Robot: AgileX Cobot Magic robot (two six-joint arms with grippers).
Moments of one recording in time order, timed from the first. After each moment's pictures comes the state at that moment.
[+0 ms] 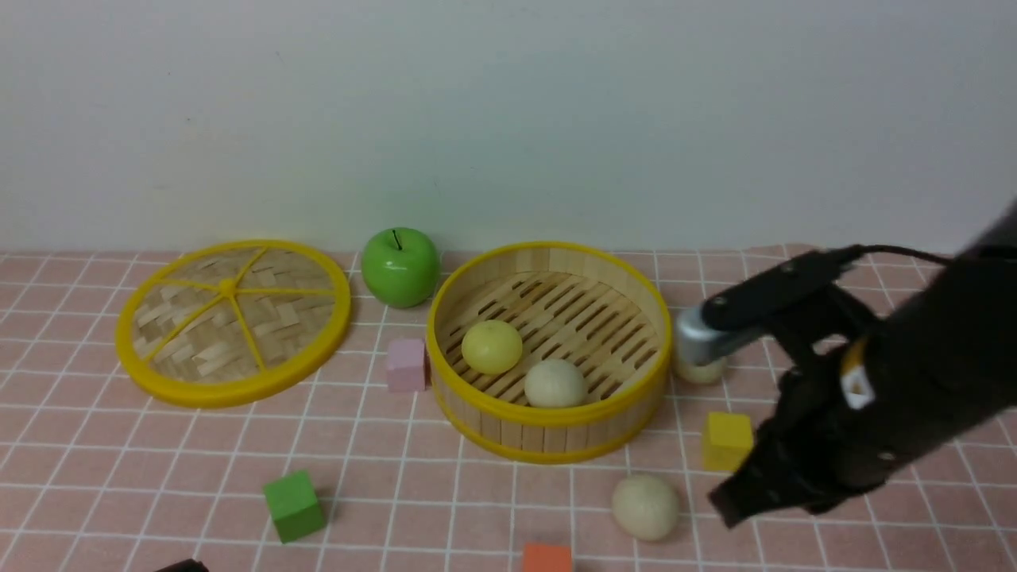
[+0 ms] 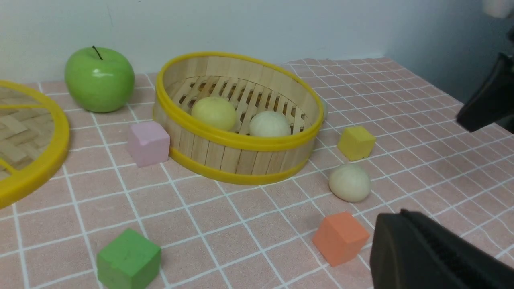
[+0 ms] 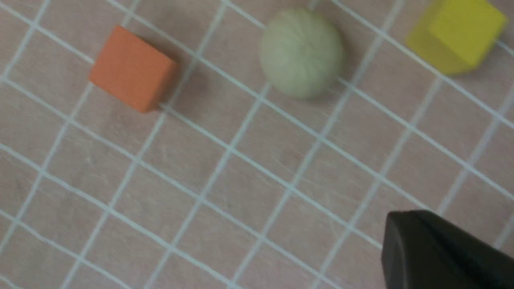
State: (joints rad) right arm 0.63 1.47 -1.07 -0.03 0.93 0.16; left arm -0.59 0.25 -0.14 -0.34 0.13 0.09
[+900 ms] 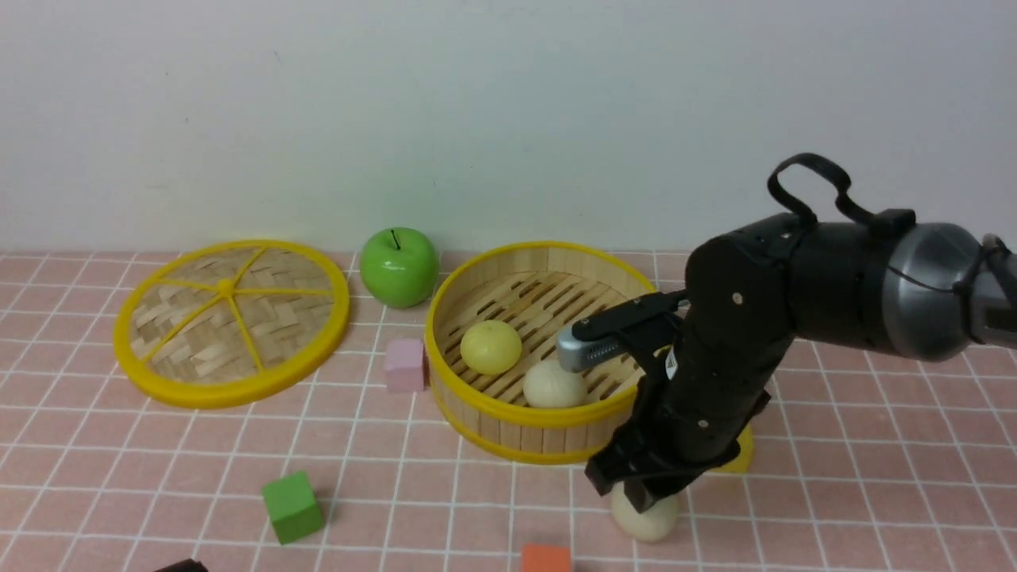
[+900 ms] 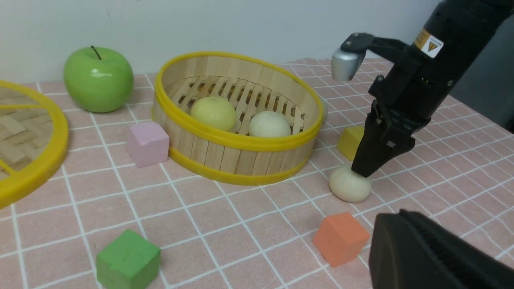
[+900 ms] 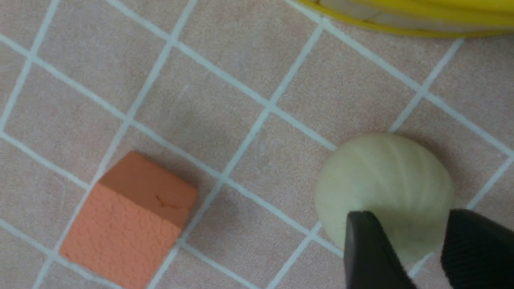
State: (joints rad) right arm 0.56 1.87 -1.26 0.14 0.84 0.02; left arm -0.59 0.25 -0.14 -0.34 0.13 0.09
